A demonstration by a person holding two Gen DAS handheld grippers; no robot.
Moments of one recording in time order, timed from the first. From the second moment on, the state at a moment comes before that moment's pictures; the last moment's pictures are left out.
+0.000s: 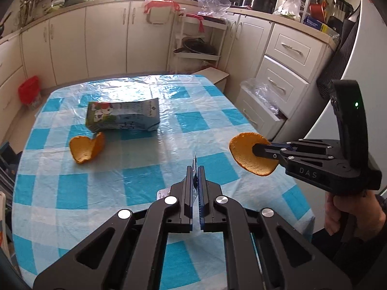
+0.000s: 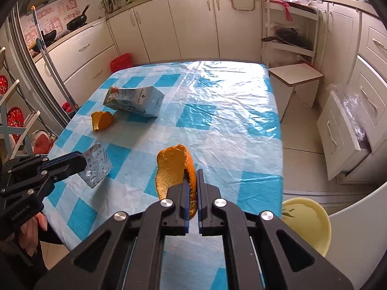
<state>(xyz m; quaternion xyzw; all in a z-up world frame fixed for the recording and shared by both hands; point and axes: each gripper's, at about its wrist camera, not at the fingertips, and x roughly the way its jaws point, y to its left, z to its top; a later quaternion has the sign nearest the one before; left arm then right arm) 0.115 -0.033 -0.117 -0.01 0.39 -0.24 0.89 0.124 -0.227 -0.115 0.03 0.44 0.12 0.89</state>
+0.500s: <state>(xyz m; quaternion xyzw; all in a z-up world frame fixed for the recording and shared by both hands) 0.111 -0.136 -0.119 -0.09 0.42 -0.35 0.83 0.105 -0.338 -0.147 0.10 0.49 -0.01 0.87</state>
